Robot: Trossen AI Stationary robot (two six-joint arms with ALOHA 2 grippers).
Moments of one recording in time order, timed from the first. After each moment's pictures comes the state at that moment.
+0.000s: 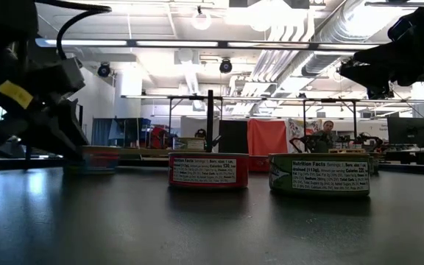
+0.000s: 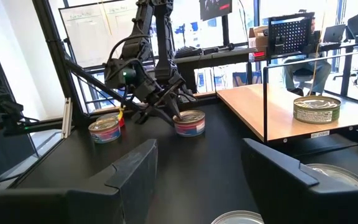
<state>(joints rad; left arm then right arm) -0.52 1.40 0.45 -0.39 -0.77 -0.28 0.00 0.01 0.01 0.03 0.06 0.13</state>
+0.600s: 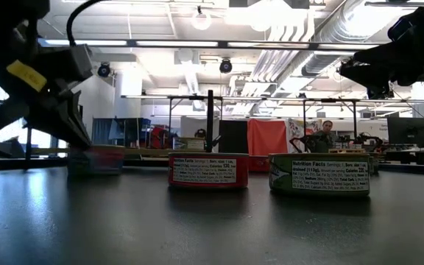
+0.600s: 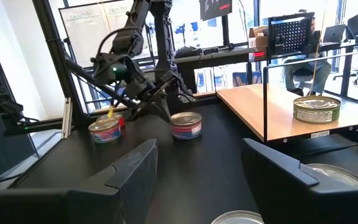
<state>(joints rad) -0.53 1.42 0.62 -0.52 -0.75 -0.25 0.00 0.01 0.01 0.03 0.06 0.13</state>
